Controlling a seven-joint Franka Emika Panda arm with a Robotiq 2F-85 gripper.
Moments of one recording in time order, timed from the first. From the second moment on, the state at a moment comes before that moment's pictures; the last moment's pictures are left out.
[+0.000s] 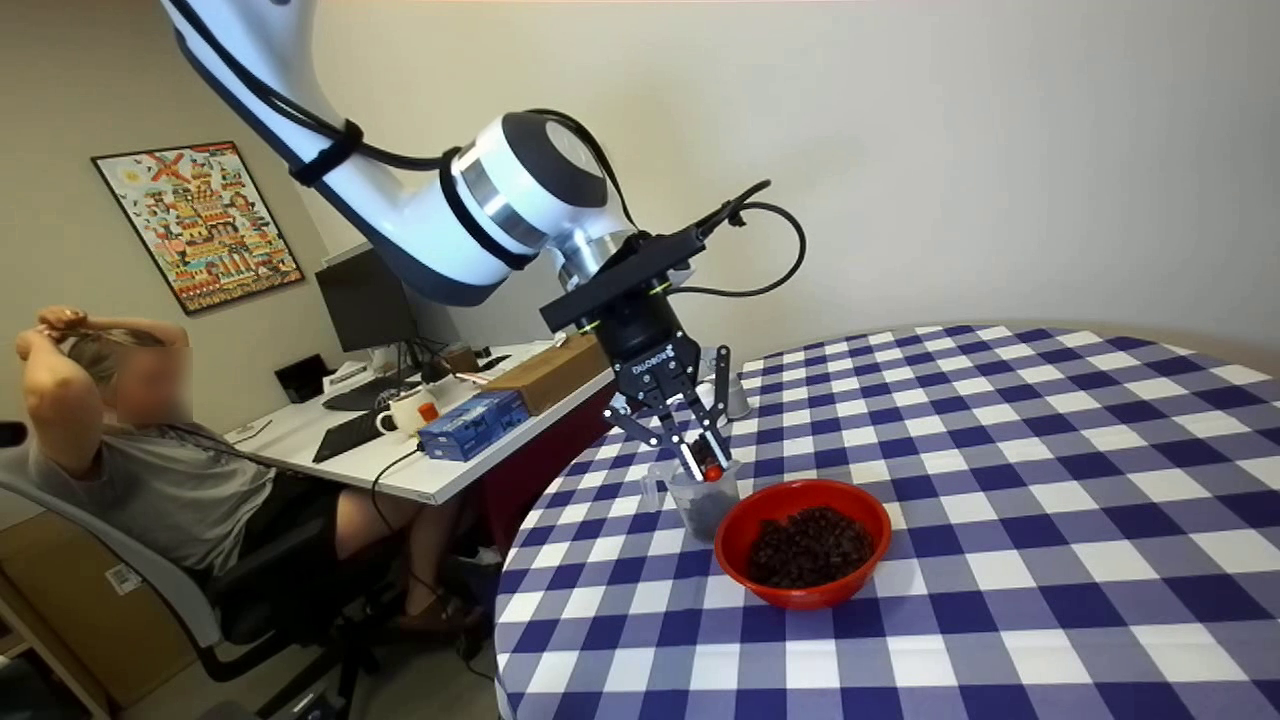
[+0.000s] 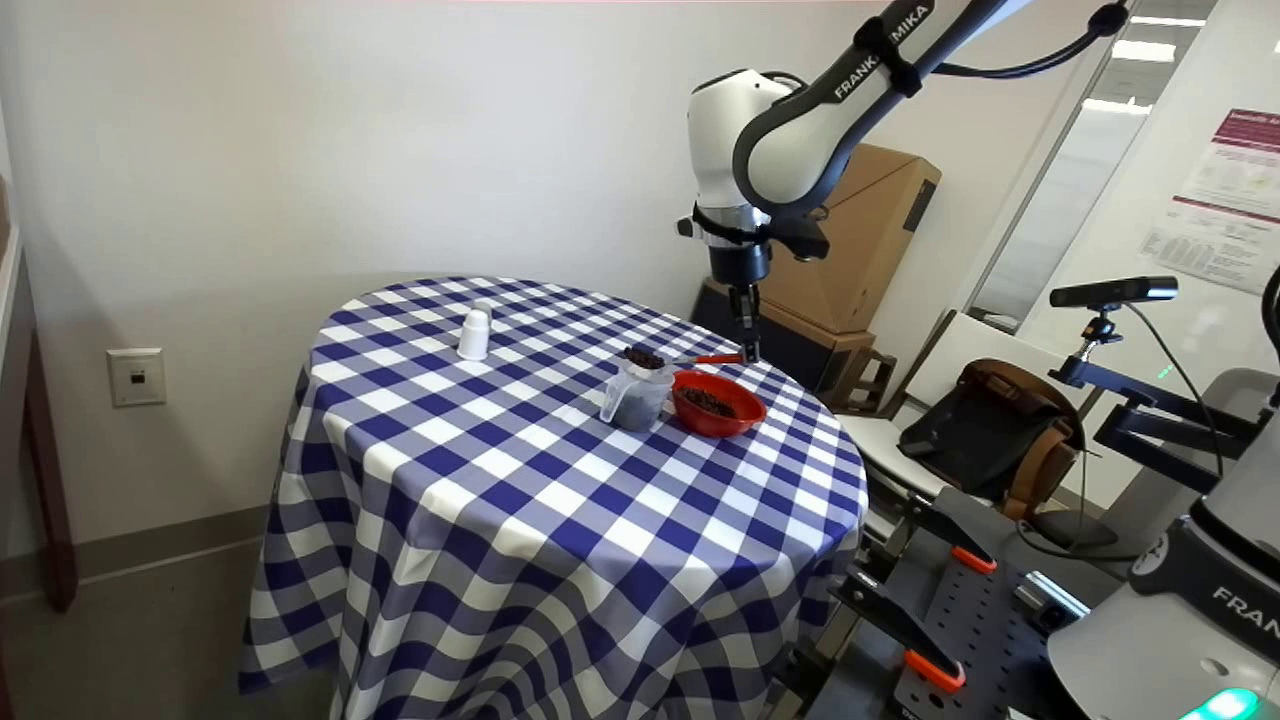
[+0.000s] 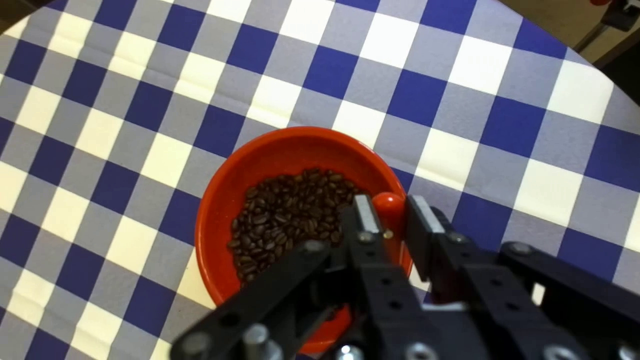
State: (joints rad) arm -0.10 0.38 -0.07 -2.17 -0.59 2.26 -0.33
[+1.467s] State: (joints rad) arm -0.09 0.30 -0.08 -2.29 -0.82 2.37 -0.19
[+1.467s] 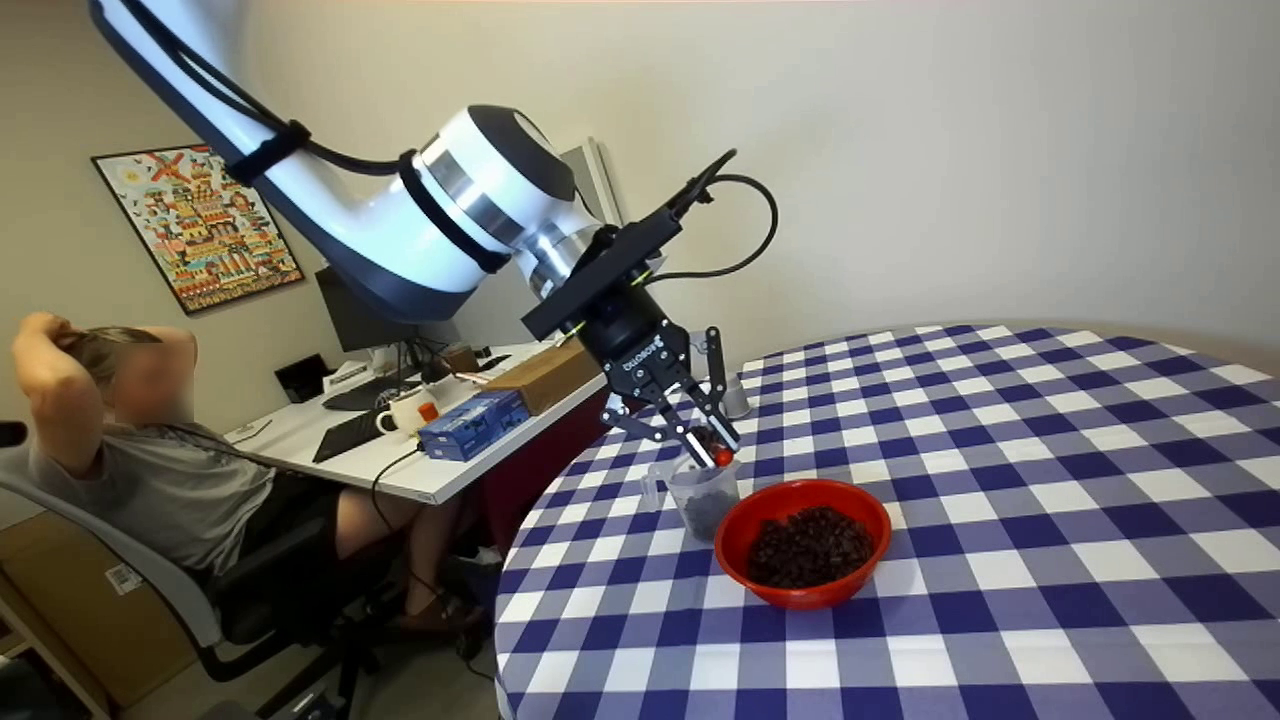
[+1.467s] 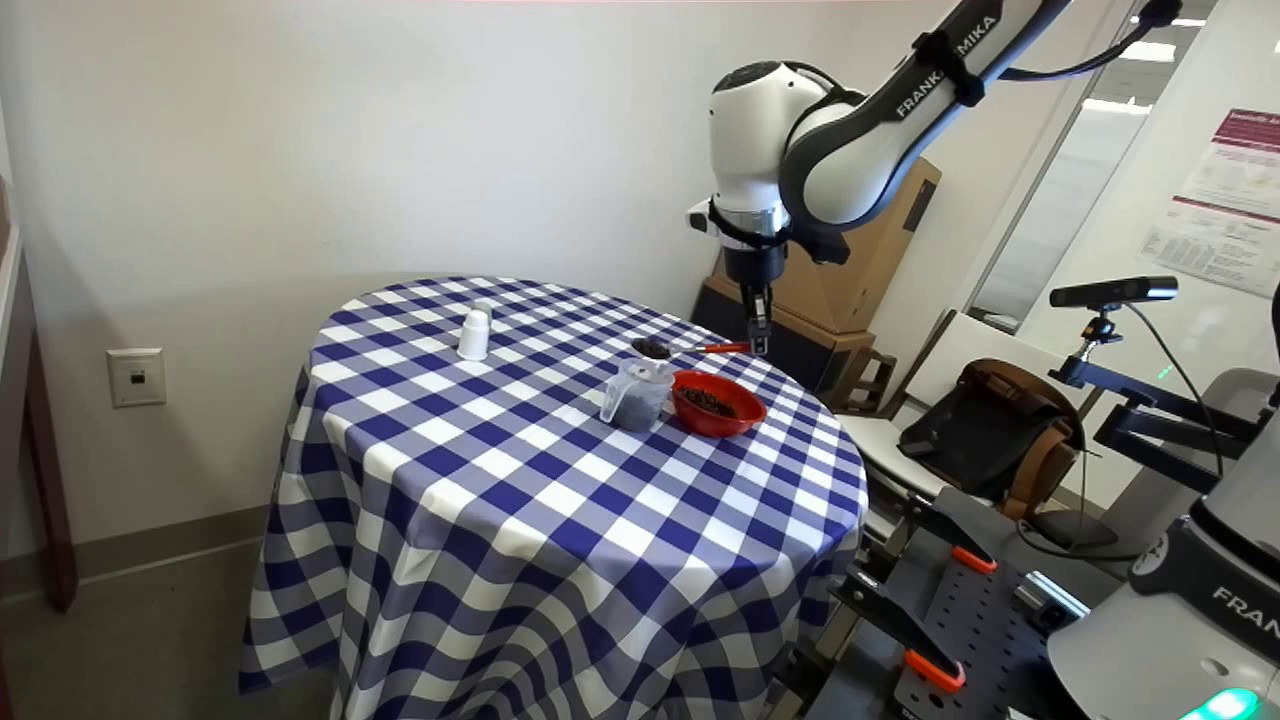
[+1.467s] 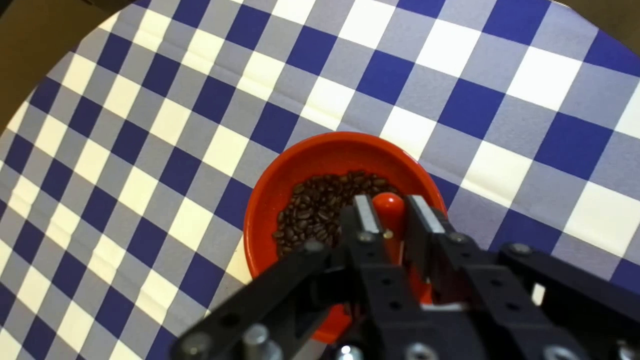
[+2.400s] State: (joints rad) arm -0.09 0.25 -0.09 -2.35 -1.08 2.43 -0.05
